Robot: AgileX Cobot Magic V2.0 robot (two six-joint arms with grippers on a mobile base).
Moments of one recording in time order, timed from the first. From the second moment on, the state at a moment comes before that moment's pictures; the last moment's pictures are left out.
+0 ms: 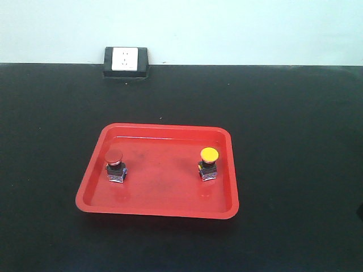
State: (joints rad) left arm 0.00 -0.01 0.02 -0.02 0.02 -0.01; right arm 0.44 0.17 -0.32 -0.03 0.36 0.01
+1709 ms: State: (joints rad) left arm 0.00 -0.01 0.02 -0.02 0.02 -0.01; right arm 0.02 -0.01 0.03 -0.07 0.14 0.11
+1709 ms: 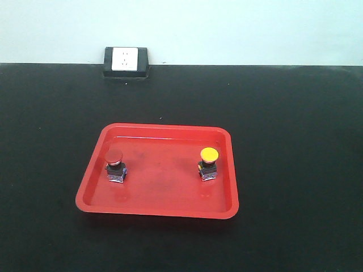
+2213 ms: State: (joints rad) left arm 0.00 -0.01 0.02 -0.02 0.02 -0.01; right arm 0.02 -0.01 0.03 -0.06 0.12 0.00
